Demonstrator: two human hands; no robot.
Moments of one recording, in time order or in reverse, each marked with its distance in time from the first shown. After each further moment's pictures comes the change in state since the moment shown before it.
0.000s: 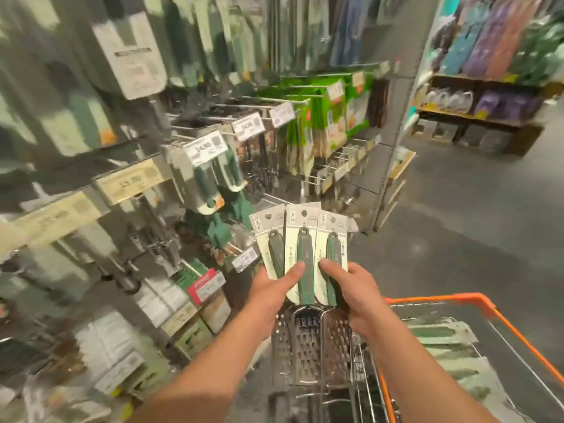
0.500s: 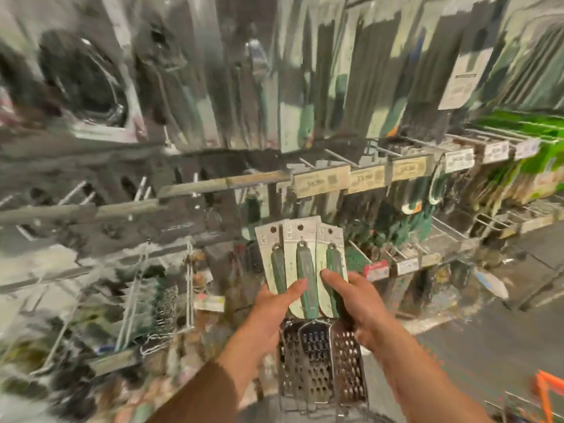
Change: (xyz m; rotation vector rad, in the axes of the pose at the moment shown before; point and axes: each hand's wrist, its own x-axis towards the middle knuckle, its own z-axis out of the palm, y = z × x) left_hand -0.198 0.008 -0.307 -0.340 0.446 -0.005; right_hand -0.137 0.084 0.297 -0.337 -0.523 -0.010
